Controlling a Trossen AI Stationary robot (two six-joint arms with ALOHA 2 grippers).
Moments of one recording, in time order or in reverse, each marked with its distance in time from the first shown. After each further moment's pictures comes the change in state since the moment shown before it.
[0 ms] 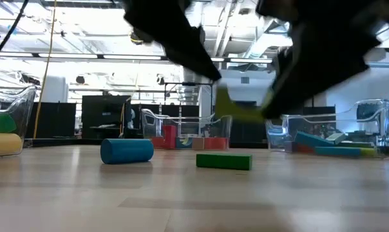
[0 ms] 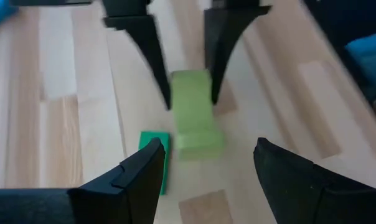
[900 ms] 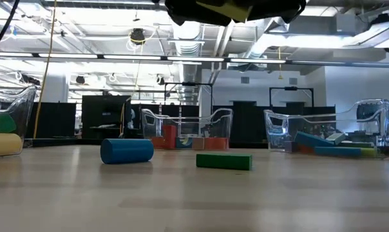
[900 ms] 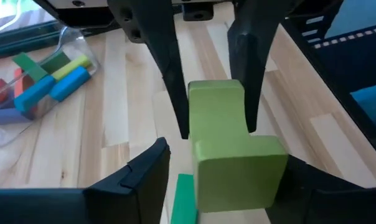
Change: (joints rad) left arm -0.026 -0.108 0.000 0.077 -0.158 0.052; right arm 0.029 -0.181 0.002 0.142 0.183 -0.204
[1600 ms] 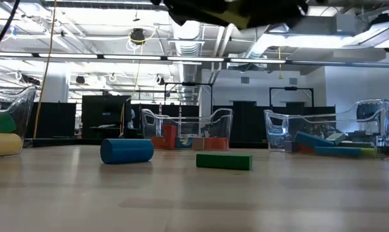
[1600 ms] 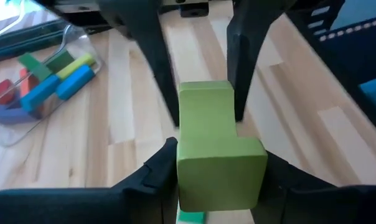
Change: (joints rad) left arm 0.002 0.000 0.000 -0.008 -0.005 0.028; right arm 0.000 -0.002 0.003 -0.081 -0.002 0.075
